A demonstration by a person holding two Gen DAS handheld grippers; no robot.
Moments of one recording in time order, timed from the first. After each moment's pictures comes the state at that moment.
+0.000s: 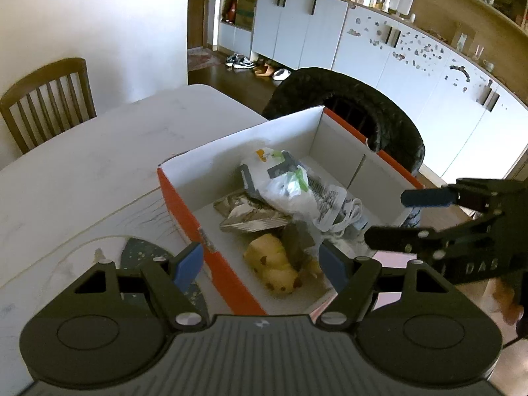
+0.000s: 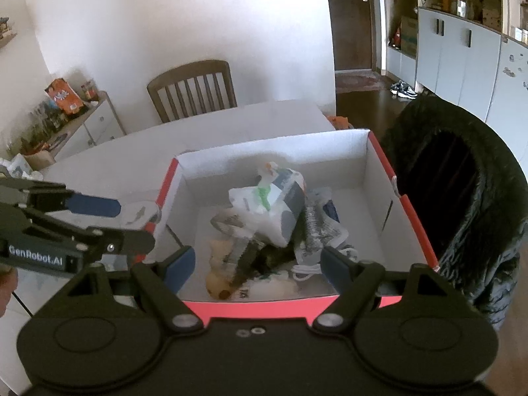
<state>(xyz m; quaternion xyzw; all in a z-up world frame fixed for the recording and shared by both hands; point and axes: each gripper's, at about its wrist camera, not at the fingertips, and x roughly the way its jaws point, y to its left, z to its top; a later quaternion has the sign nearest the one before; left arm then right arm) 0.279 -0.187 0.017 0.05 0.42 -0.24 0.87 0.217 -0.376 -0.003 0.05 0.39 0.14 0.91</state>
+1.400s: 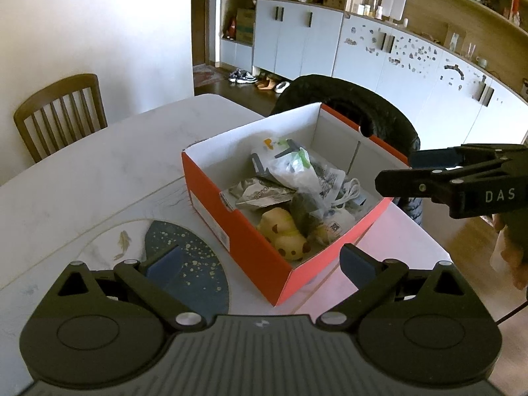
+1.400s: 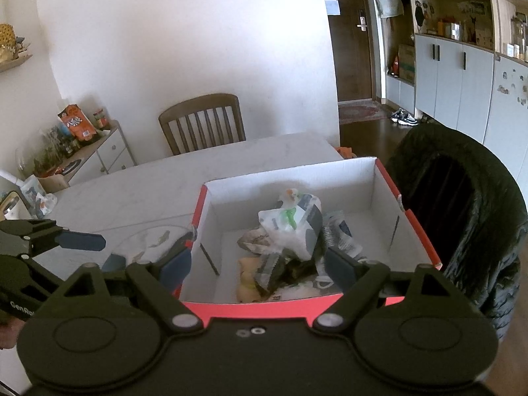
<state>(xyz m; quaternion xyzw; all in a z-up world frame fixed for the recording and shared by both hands) 0.224 -0.155 0.020 0.07 0.39 -0.23 0.89 0.178 -0.355 0.017 0.07 0.34 0.13 0.93</state>
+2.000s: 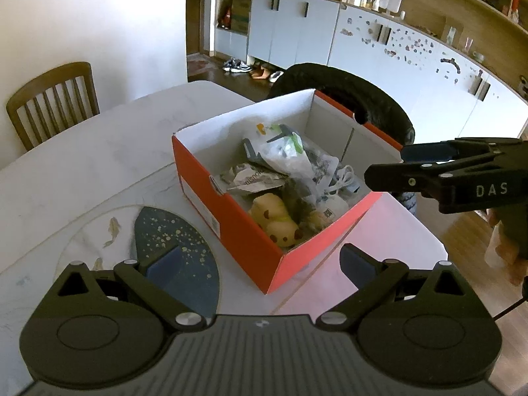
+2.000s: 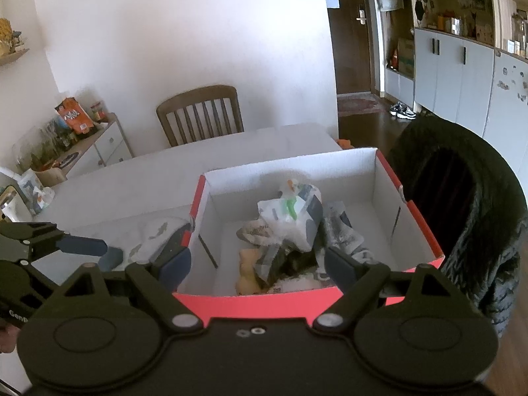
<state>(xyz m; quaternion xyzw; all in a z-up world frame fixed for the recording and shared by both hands) 0.222 -0.159 0.010 0.06 0.41 -0.24 0.88 0.179 -0.352 0.011 0.06 0.35 0.13 0.93</state>
